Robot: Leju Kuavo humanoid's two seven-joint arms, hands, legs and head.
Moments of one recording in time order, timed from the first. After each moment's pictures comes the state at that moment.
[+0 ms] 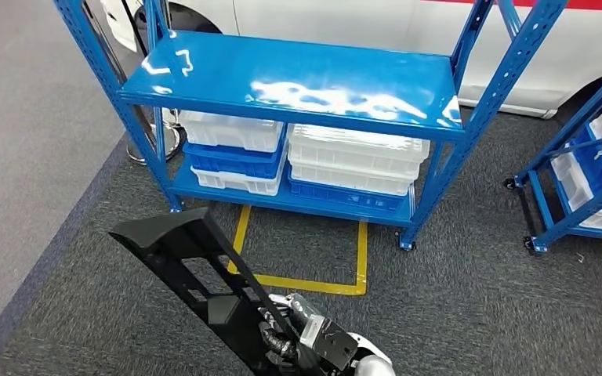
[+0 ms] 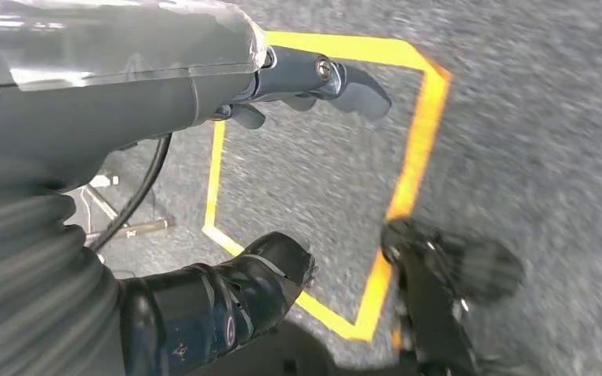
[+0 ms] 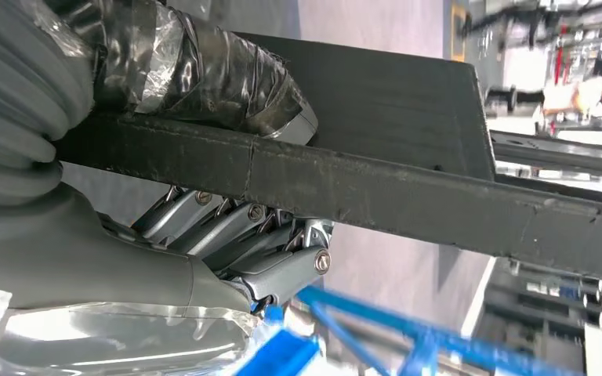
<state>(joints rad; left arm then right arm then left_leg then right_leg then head) -0.13 -0.11 1.32 -0.22 -1.05 0.10 0.12 -0.16 0.03 0.65 -1.33 -0.11 0.29 -0.48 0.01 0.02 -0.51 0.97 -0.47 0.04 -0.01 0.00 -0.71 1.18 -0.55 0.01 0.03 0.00</state>
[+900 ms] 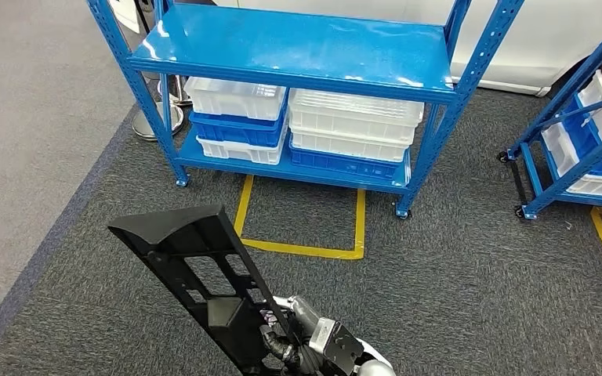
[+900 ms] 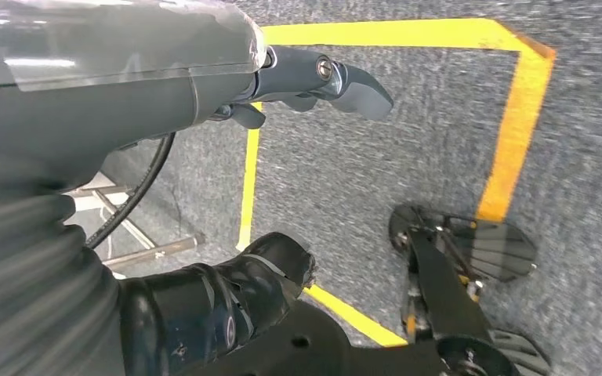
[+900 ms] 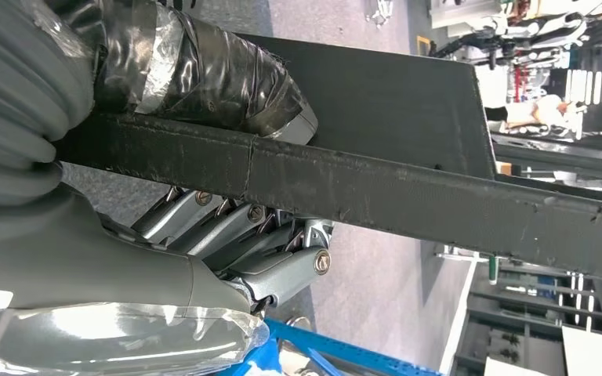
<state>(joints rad) -0.12 -0.11 1.30 -0.22 -1.07 0.09 0.13 -0.12 0.03 0.64 -1.38 -0.15 0.33 -0.50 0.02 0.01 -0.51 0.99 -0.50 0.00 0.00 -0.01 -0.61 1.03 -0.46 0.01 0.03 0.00</state>
